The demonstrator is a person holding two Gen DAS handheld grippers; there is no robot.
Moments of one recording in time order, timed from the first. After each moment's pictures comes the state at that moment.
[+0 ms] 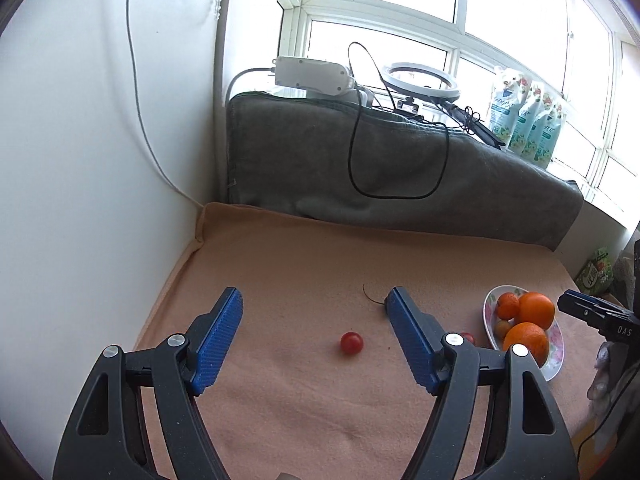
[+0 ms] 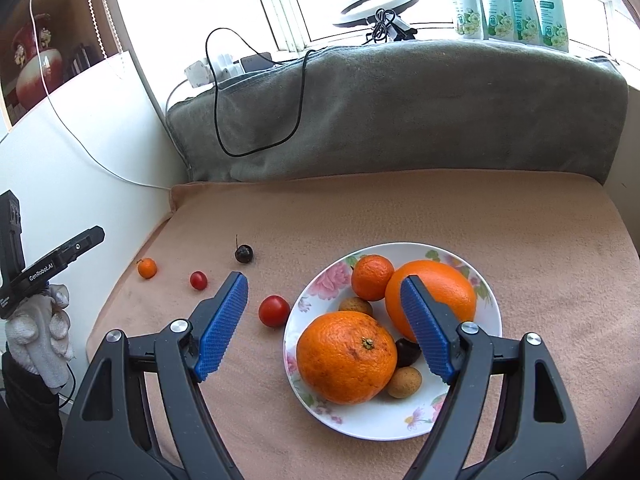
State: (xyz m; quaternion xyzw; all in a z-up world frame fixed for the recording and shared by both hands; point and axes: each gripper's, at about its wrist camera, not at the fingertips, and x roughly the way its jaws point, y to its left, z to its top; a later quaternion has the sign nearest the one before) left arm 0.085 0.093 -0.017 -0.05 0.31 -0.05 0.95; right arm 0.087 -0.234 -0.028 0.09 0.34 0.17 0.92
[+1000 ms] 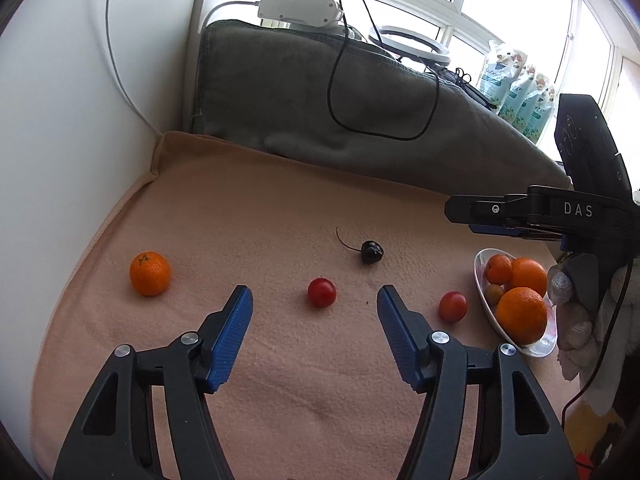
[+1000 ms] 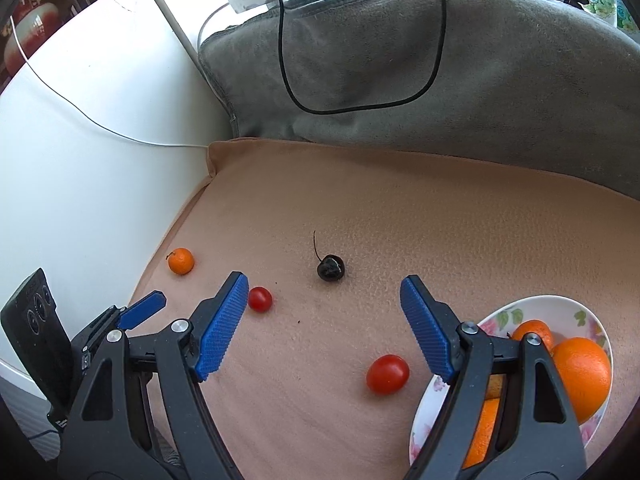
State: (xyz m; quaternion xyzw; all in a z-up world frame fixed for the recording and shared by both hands) left arm 0.094 0.076 -0.079 -0.09 0.36 -0.11 0.92; right arm 0.176 -0.107 -0.041 0.06 0.44 0.25 0.86
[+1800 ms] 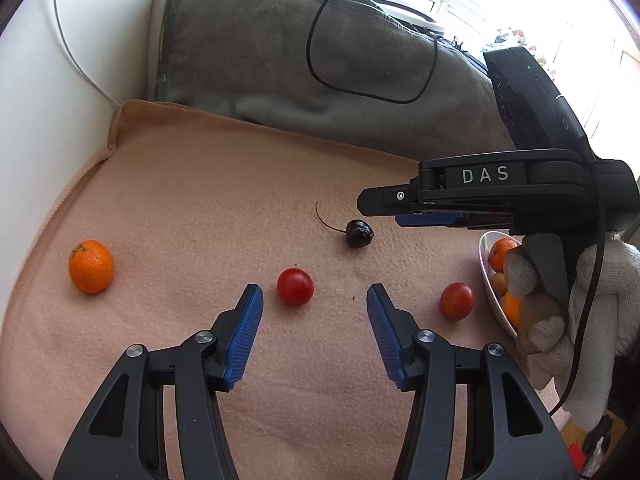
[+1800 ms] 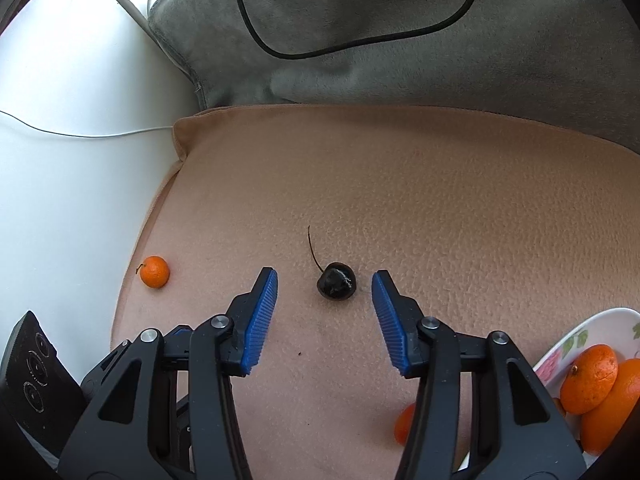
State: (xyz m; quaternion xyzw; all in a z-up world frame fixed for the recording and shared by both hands) left arm 0.126 0.054 -0.109 -0.09 0.40 -0.13 0.90; right arm 0.220 -0.068 -0.089 0.08 0.51 0.23 0.83
